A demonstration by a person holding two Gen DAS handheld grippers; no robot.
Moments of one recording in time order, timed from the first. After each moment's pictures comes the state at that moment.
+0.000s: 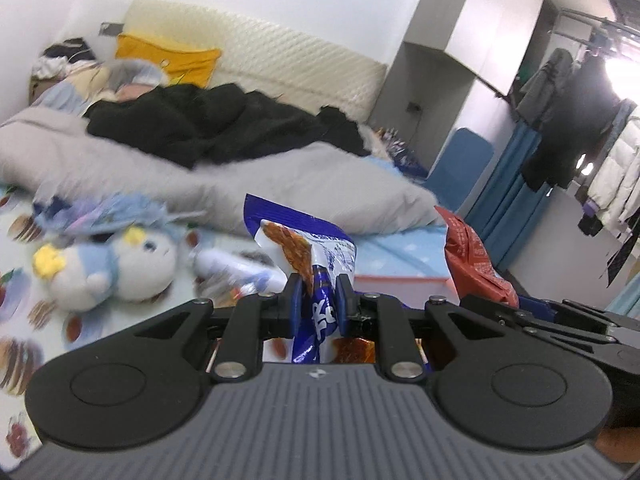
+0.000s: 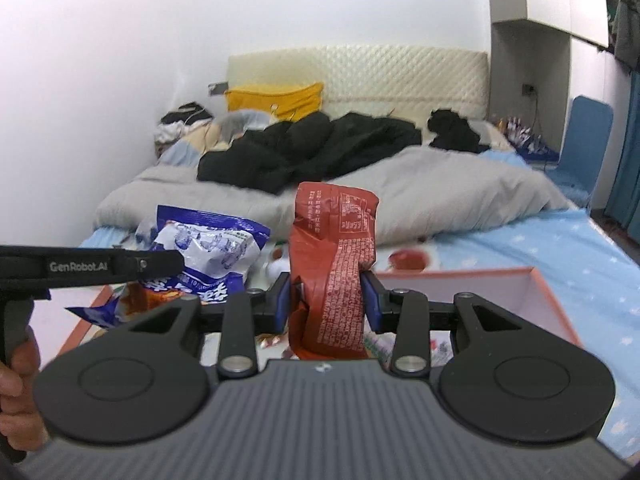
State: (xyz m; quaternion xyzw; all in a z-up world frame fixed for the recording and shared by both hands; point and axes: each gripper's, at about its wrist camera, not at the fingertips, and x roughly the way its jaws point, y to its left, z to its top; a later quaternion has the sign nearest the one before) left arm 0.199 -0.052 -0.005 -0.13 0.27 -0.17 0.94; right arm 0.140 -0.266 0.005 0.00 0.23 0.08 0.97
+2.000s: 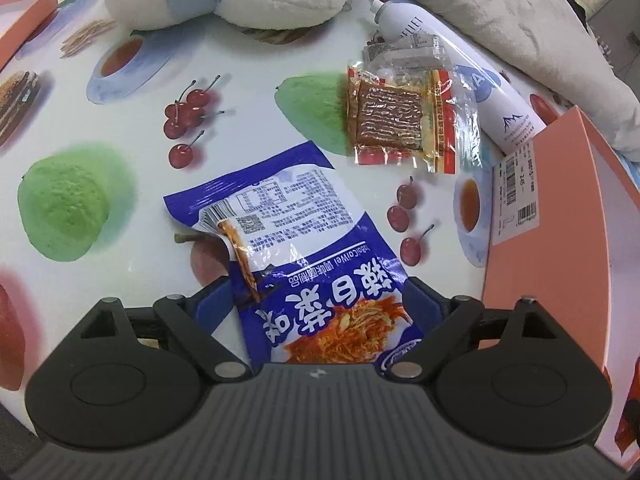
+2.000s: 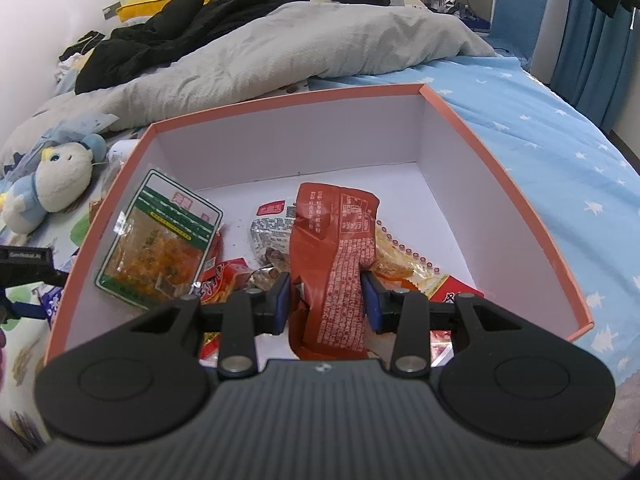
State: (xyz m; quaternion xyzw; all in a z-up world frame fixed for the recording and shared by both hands) left arm 0.325 -0.054 -0.258 -0.20 0.55 0.08 0.80; right arm 0.196 -0.411 -0.156 0.04 0.40 -0.02 0.92
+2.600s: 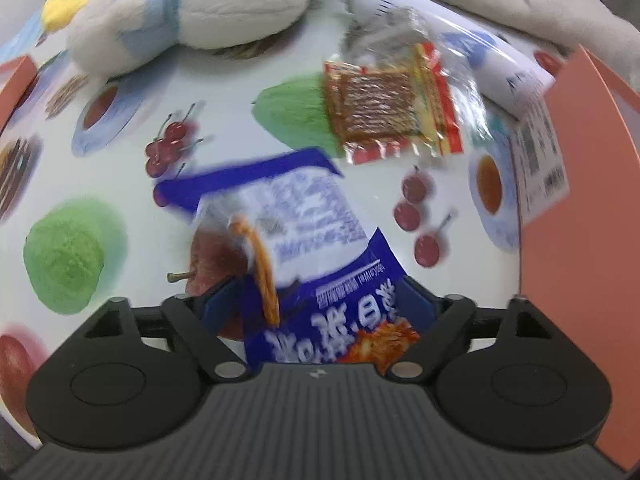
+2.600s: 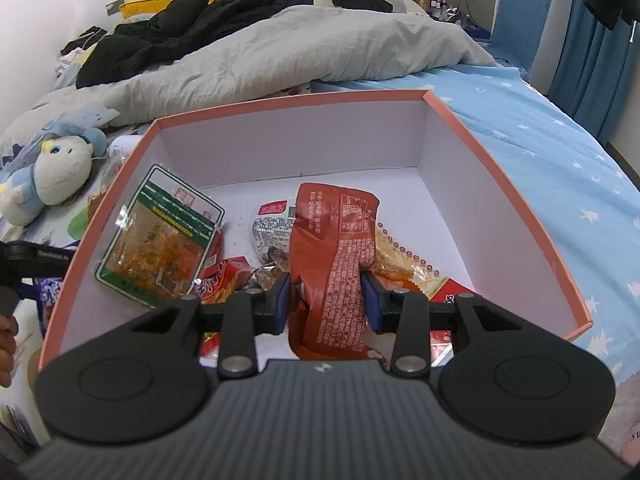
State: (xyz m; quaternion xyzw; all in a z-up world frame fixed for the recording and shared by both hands) left arm 0.340 -0.078 -0.271 -0.09 0.55 0.07 0.82; right arm 0.192 -0.401 -0.158 0.02 0.39 -0.03 0.92
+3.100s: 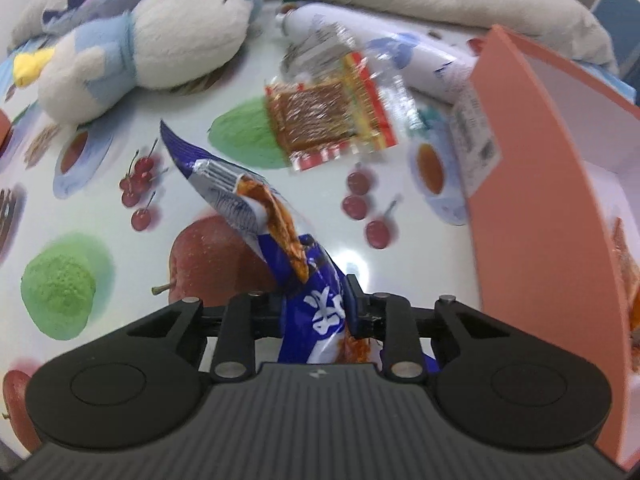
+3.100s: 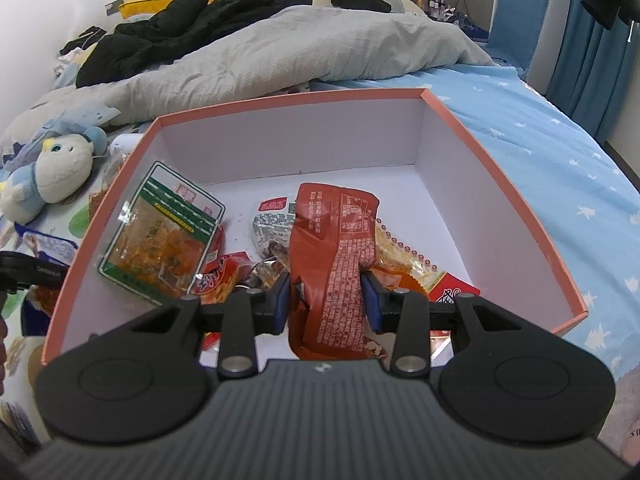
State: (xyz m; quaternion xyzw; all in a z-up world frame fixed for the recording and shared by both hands) left arm 0.318 -0.093 -0.246 -0.05 0.52 0.00 0.85; right arm 0.186 -0.399 -0.155 0.03 0.39 -0.03 0.92
